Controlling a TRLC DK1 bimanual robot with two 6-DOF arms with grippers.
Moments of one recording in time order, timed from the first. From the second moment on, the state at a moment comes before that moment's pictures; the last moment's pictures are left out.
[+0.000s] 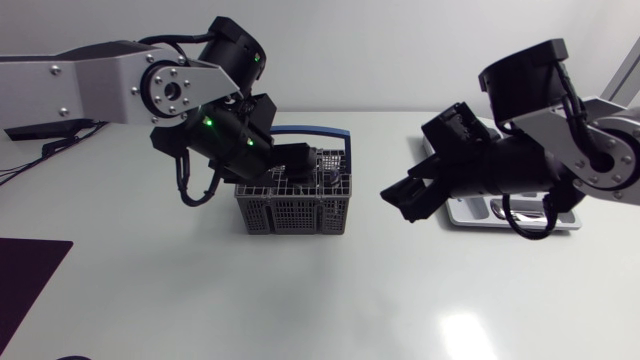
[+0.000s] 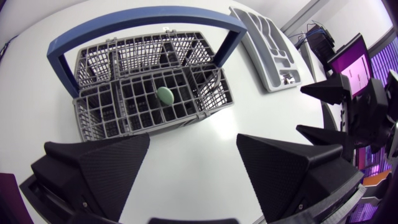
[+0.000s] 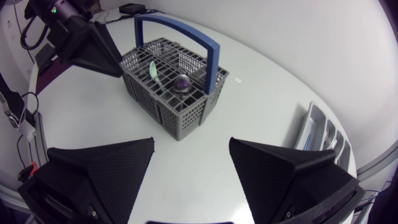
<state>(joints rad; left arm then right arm) -0.55 1.66 1.33 -0.66 0.18 -0.31 0.41 1.28 0.92 -0.42 -0.18 -0.25</state>
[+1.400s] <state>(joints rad) -0.42 1.51 1.08 -0.56 0.22 0.10 0.69 1.78 1.53 -0.68 -0.12 0.13</state>
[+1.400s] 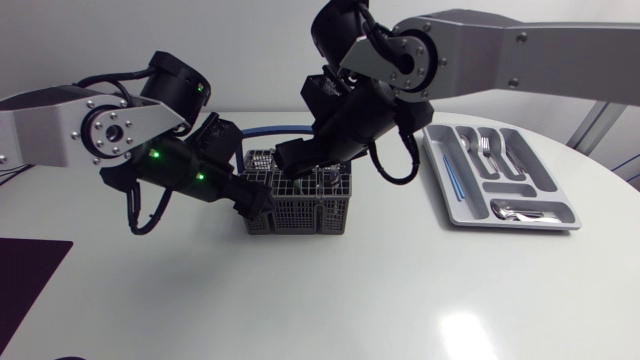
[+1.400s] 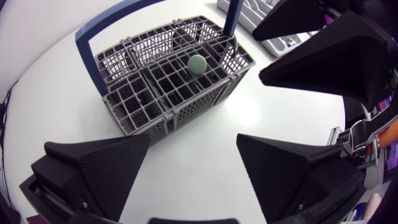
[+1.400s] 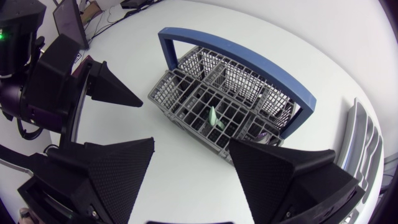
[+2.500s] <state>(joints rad) -0.34 1.48 0.99 -0.51 0.29 0.21 0.72 1.99 1.63 -0.64 0.02 0.24</state>
